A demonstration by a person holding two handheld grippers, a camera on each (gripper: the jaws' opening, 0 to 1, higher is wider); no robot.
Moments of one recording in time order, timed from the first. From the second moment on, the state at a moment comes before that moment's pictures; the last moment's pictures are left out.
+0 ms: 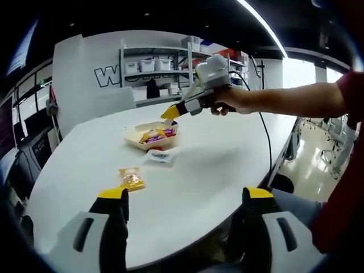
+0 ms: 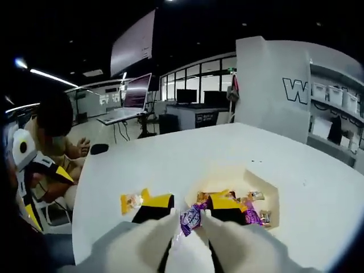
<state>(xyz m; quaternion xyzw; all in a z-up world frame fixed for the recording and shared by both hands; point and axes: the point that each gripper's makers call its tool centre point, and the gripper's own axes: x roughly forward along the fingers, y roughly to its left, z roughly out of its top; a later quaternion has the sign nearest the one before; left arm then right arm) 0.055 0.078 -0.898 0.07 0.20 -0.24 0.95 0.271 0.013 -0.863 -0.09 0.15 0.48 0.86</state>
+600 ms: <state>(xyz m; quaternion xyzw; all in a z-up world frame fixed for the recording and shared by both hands) 0.056 0.088 -0.897 0.06 0.20 -0.23 0.95 0.316 0.009 -0.830 -0.10 0.15 0.45 0.87</state>
